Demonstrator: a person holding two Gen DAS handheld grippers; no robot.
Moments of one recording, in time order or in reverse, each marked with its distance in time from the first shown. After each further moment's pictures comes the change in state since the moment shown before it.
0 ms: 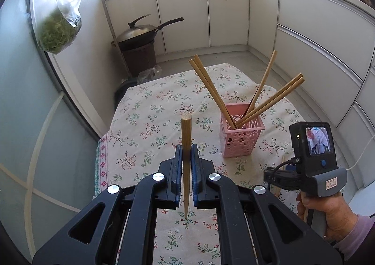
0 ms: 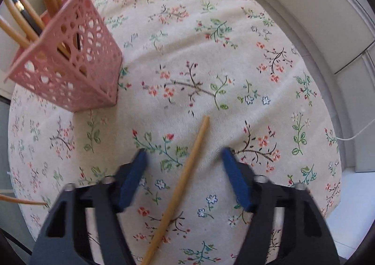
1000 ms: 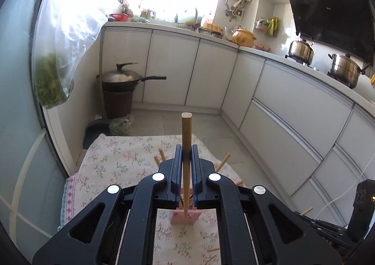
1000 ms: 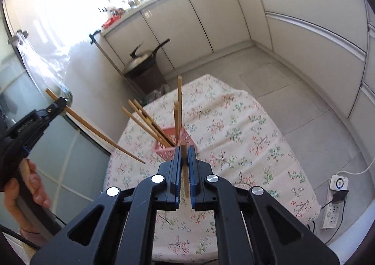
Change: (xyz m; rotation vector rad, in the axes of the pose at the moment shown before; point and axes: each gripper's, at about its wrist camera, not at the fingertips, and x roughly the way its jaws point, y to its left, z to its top) left arm -0.070 0.005 0.090 -0.225 -0.316 -0.226; right arm -0.238 -0.088 -0.045 0.007 -0.499 0.450
